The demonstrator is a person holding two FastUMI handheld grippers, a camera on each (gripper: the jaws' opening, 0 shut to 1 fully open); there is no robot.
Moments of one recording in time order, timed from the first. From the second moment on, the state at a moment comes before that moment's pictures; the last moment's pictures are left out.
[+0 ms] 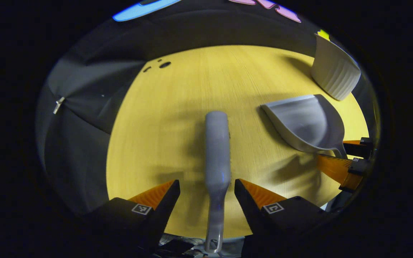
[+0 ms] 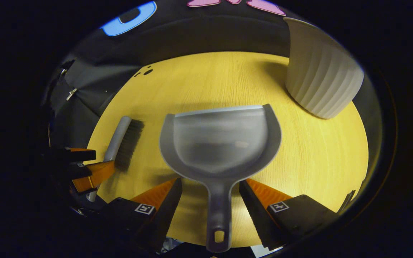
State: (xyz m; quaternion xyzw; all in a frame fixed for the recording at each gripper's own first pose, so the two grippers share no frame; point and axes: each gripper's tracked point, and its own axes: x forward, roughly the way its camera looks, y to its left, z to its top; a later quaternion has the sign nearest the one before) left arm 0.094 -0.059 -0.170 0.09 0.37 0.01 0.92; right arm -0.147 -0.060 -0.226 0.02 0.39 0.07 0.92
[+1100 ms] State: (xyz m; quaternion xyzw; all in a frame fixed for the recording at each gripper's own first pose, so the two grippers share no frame) left arm -0.079 -0.046 0.011 0.01 -0.06 0.04 1.00; right arm -0.296 -0.094 0.027 -0.06 -0.01 -0.02 1.00
